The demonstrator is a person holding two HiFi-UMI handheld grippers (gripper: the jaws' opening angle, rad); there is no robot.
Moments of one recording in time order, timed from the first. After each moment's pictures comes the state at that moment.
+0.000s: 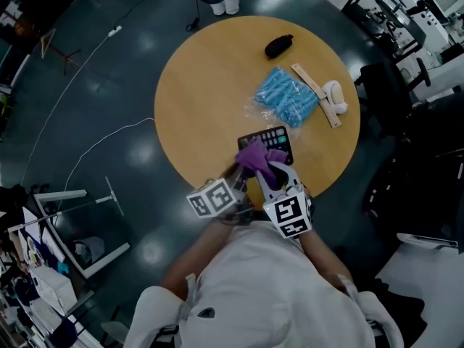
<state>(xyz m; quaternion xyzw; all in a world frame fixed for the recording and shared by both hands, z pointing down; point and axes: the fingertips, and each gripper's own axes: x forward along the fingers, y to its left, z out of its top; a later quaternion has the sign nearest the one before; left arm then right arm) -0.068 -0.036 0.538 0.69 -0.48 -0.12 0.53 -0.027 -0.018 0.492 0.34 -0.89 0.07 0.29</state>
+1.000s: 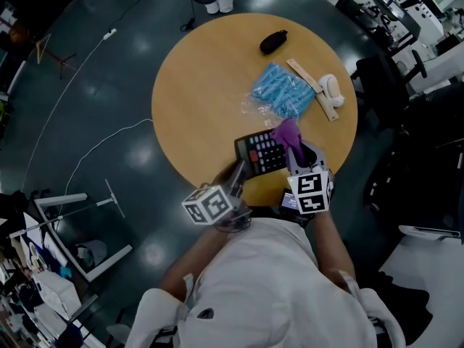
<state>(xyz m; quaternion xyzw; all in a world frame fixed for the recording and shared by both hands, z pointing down) -0.072 -0.015 0.519 0.72 -0.47 -0.12 0.50 0.067 -0.072 0.498 0.46 -0.81 0.05 0.34</state>
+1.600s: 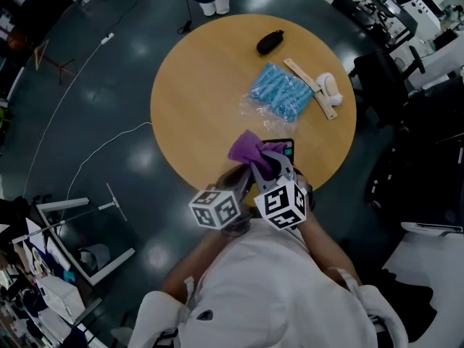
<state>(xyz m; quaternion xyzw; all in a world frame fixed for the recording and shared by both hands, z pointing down) -0.045 -0.005 0.517 0.78 -0.44 -0.02 0.44 -0.037 -0.025 0.481 0.33 -0.87 0.02 0.35</state>
